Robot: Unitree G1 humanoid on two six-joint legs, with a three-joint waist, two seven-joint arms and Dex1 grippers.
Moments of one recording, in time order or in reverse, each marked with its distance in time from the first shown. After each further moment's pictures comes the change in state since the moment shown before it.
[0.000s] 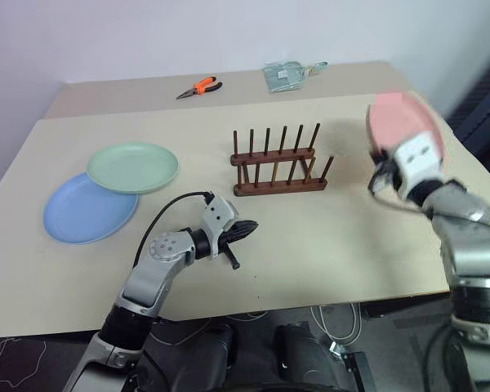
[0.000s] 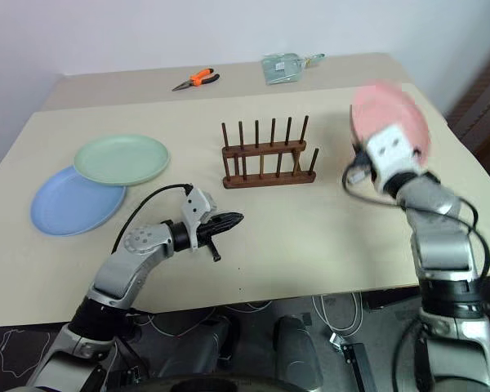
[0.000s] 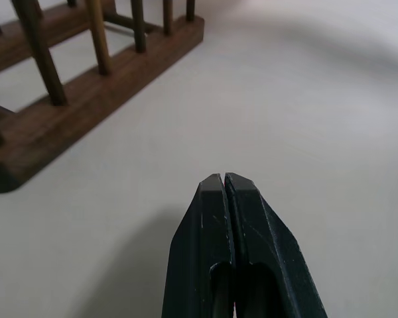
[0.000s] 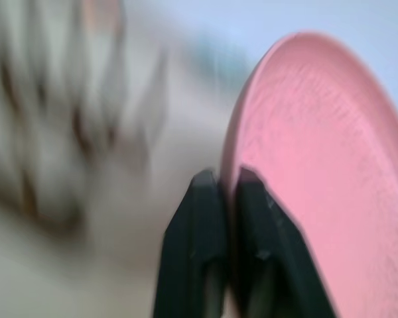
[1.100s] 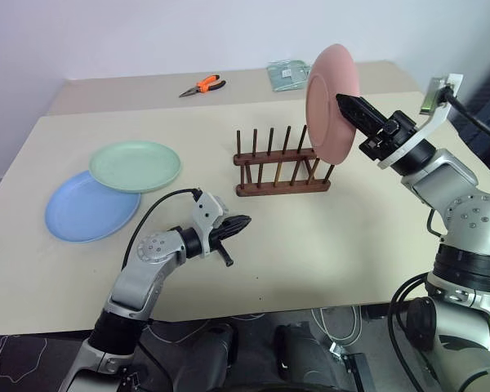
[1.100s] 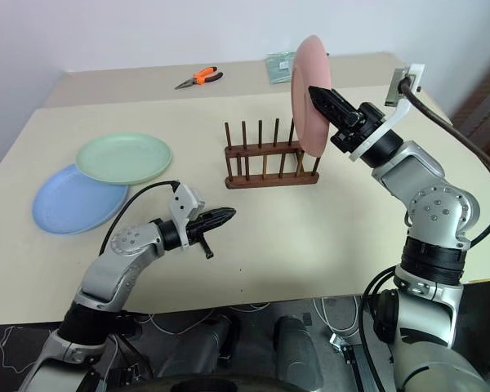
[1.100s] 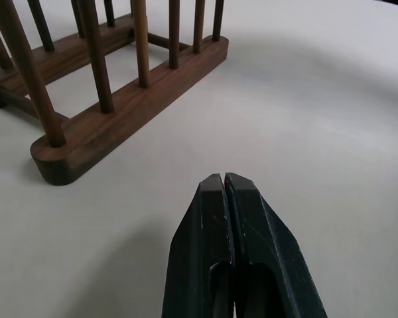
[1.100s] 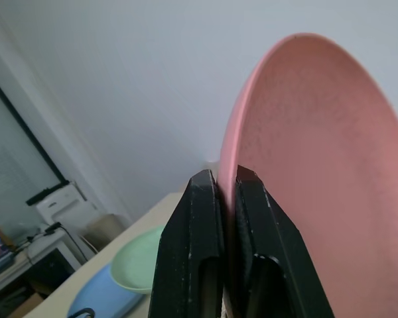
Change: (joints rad) left arm 0.038 0.019 0.035 -0.051 -0.033 0.002 0.009; right arm -0.147 0.095 -0.094 0.156 0.710 0.354 -0.064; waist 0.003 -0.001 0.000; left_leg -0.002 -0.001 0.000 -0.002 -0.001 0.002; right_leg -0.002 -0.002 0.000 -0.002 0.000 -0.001
